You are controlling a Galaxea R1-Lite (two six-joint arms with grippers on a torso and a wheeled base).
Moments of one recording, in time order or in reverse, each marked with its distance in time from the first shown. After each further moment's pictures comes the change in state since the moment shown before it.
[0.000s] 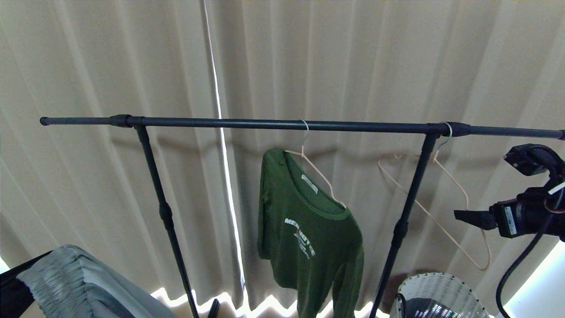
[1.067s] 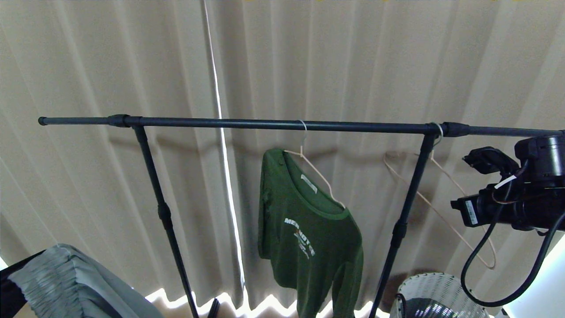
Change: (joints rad) left arm 0.000 -0.022 -0.002 0.001 -0.001 0.003; right arm 0.061 0.187 -0.034 -0.139 -0.111 0.007
